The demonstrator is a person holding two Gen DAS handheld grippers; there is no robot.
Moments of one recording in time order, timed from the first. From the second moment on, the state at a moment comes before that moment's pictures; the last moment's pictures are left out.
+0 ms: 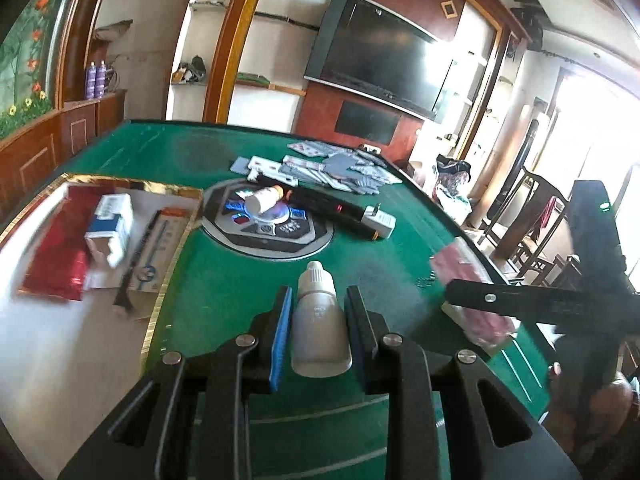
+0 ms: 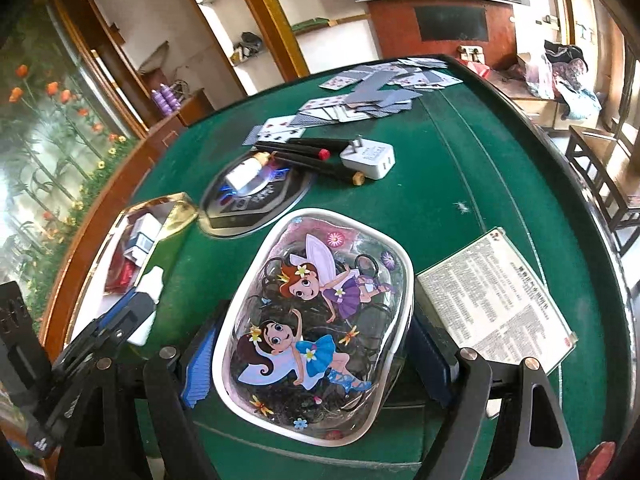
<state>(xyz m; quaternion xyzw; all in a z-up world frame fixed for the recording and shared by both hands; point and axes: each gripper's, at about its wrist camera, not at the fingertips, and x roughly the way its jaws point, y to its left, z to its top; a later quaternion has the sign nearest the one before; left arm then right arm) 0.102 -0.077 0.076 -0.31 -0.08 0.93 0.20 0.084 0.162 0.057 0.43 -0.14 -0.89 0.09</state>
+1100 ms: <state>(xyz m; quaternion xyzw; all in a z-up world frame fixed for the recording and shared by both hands) -0.007 -0.307 0.052 -0.43 -0.06 0.90 -0.02 0.004 -0.147 0.021 0.53 -0.04 -0.80 0.29</state>
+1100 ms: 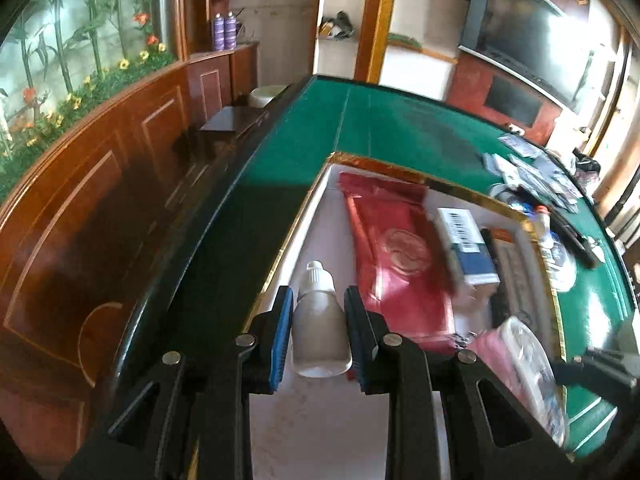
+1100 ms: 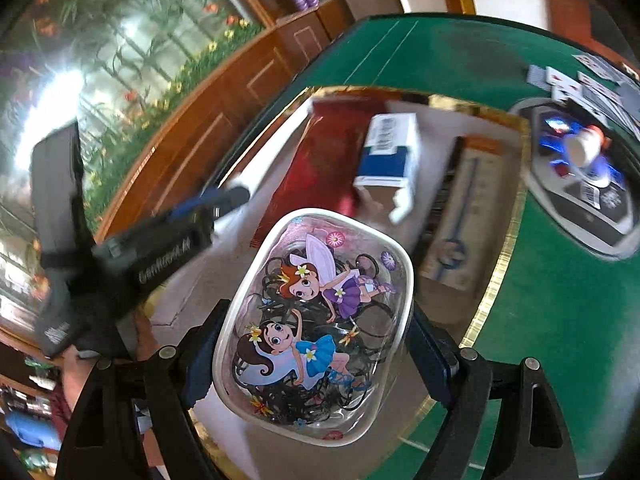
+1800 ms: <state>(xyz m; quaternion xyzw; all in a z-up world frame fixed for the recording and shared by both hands) -0.016 -0.316 0.041 -0.44 -0.14 0.88 0.03 0.024 -0.182 0.006 0.50 0.06 -0.82 0.28</state>
